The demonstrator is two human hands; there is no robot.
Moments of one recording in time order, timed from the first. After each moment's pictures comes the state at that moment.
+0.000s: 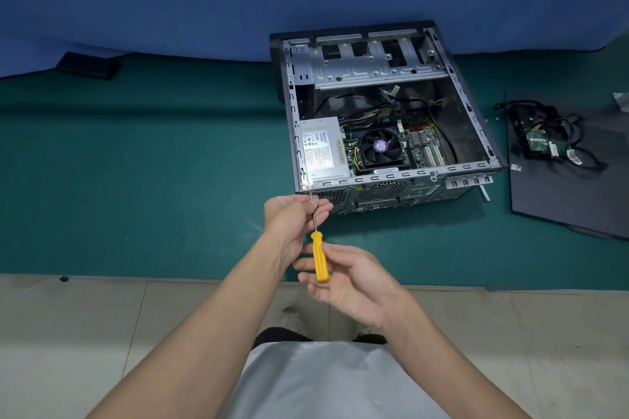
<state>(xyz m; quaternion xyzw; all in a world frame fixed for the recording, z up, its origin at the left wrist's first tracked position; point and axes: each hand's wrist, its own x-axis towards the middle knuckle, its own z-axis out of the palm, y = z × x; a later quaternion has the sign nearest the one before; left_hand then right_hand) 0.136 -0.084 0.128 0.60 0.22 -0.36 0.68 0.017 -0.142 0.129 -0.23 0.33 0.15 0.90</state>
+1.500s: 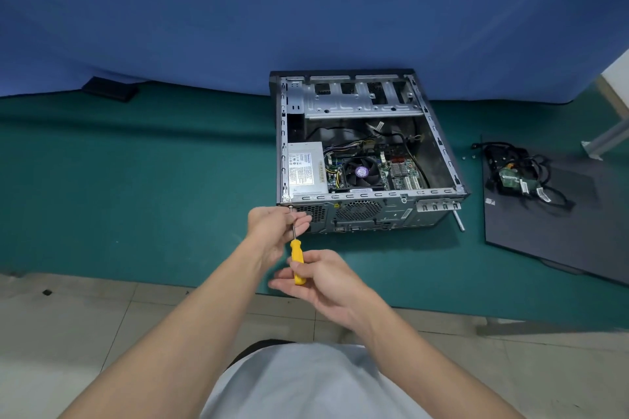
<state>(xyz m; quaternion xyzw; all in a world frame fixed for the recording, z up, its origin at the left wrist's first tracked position) 0.121 -0.090 0.139 0.63 0.22 -0.29 0.68 0.014 -0.146 0.140 -0.38 0.34 0.15 0.85</state>
